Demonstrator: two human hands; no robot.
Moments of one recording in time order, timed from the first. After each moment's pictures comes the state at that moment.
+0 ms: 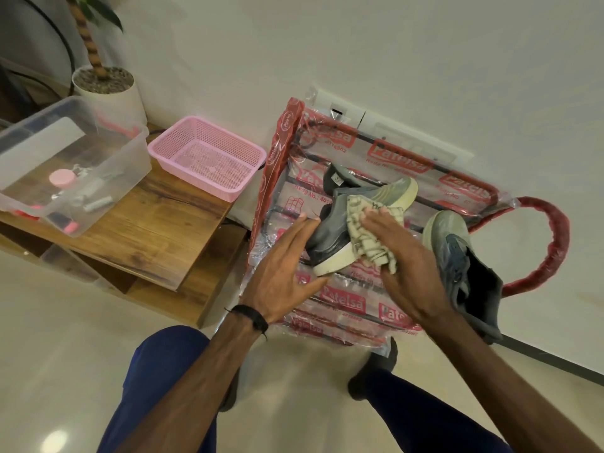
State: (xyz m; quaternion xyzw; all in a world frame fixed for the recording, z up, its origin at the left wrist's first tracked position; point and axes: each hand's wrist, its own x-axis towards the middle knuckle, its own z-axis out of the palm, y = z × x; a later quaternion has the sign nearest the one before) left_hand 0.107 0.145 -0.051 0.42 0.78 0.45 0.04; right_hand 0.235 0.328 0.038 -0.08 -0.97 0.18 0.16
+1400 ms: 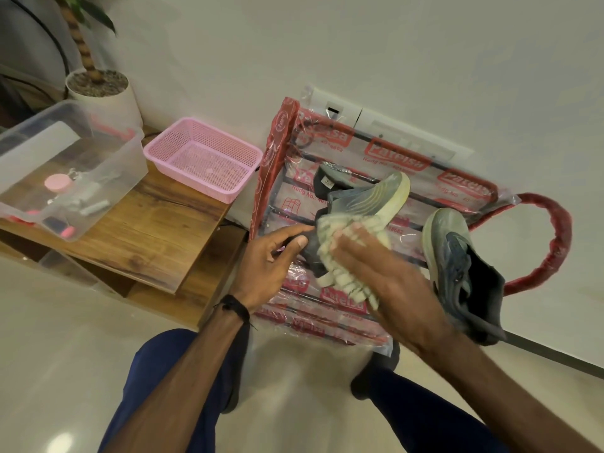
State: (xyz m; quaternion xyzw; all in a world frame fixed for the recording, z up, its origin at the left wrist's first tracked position) left_hand 0.088 0.135 -0.039 0.32 0.67 0.65 0.19; right_hand 0.249 0.298 0.035 0.05 -0.99 0.01 0.13
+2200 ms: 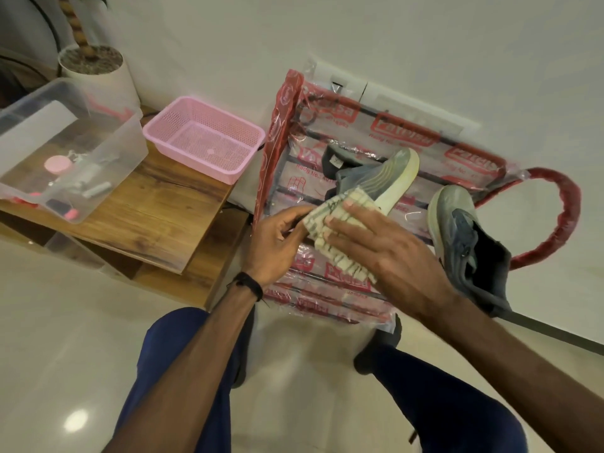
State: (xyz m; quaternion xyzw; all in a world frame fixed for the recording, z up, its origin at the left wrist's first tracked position) left_hand 0.092 0.139 -0.038 0.32 0.65 0.66 0.19; right_hand 0.239 0.296 0.046 0.11 -0.99 -0.07 0.10
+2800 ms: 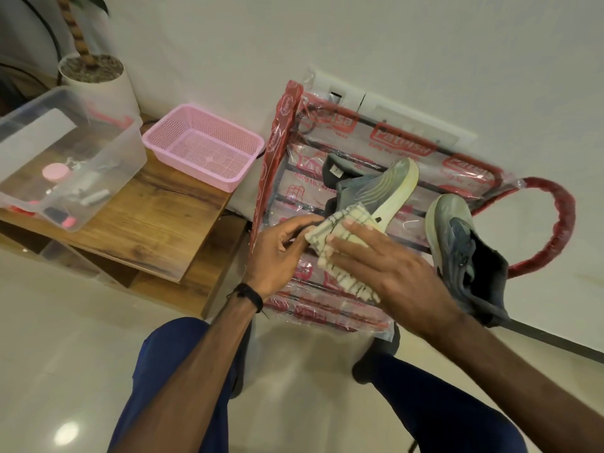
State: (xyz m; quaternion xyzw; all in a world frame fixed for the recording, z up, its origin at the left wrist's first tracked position) left_hand 0.094 0.142 -0.040 0.32 0.66 0.66 0.19; right_hand 0.252 0.294 0.044 0.12 -0.99 -0.07 0.08
